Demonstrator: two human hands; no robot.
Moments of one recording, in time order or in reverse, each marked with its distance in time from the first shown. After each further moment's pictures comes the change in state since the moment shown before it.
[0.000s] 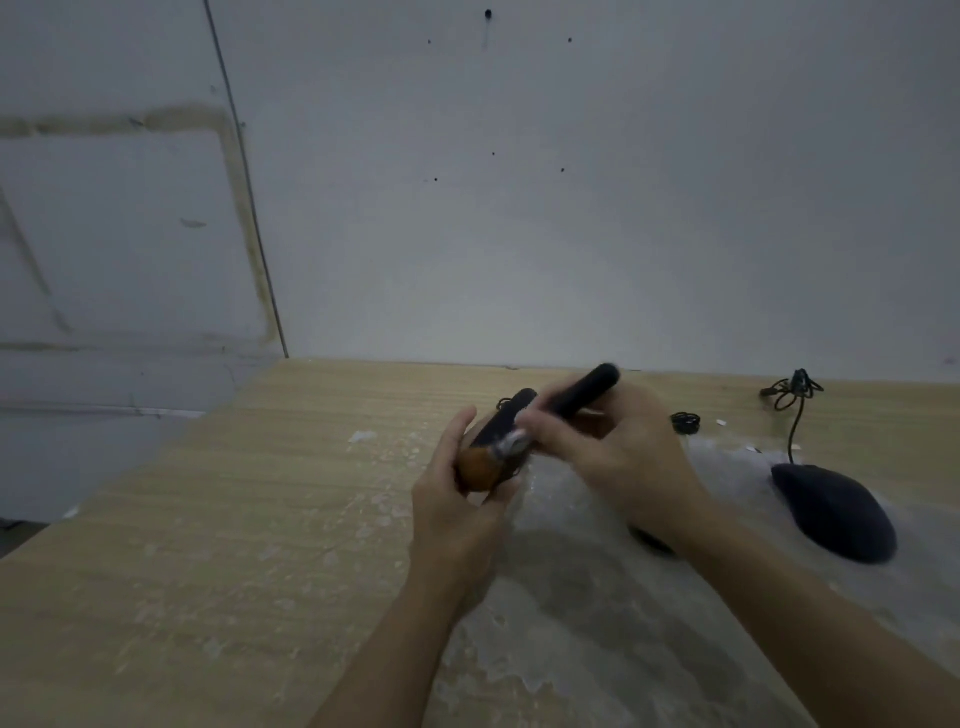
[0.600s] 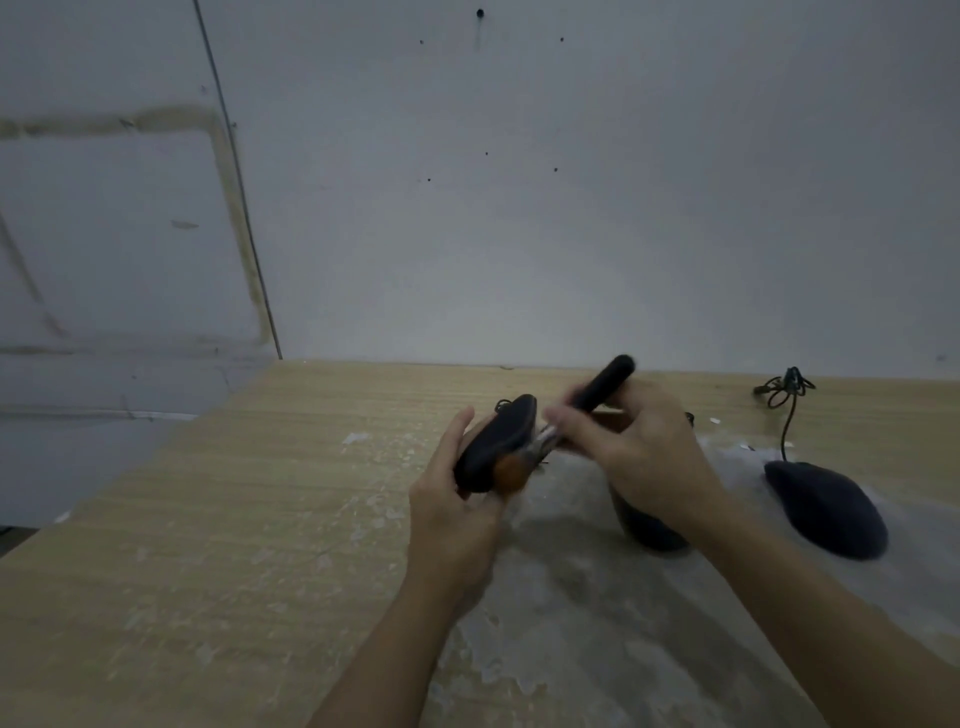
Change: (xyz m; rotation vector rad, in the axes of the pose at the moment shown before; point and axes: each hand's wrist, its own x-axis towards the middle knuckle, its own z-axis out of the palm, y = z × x) left_hand -0.001 0.000 0.000 -0.011 -0.031 0.002; right_hand 0.001 0.011 -0.015 -0.098 0.041 0.063
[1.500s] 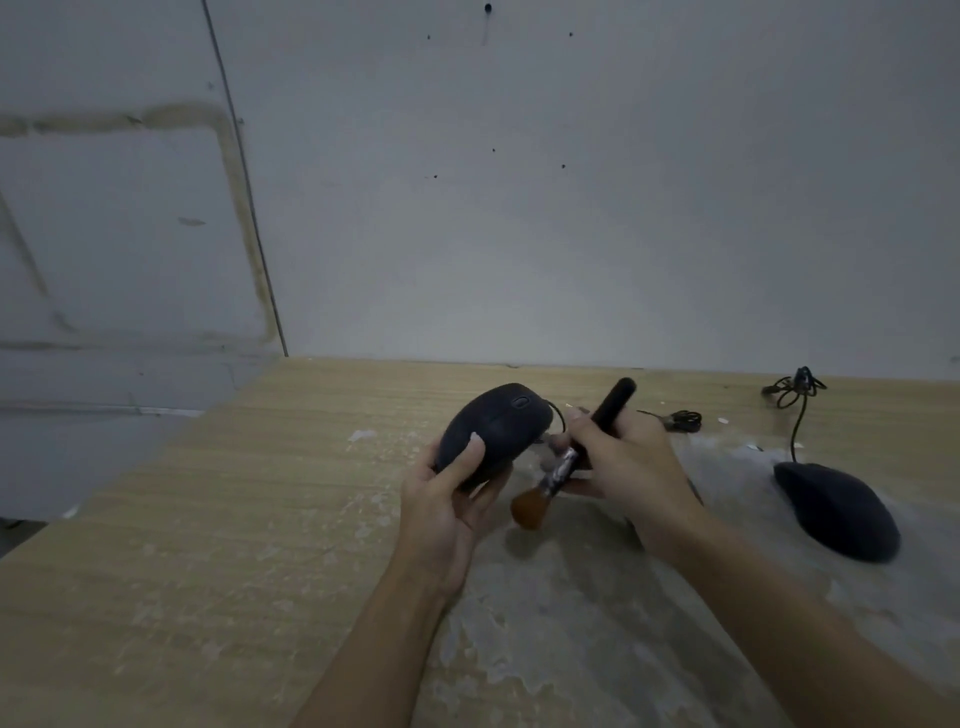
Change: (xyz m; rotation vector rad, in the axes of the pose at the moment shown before) left_hand 0.016 -0.002 -0.006 -0.755 0.038 -0.370; right_hand 0.003 0.015 0.022 0.207 0.132 0.493
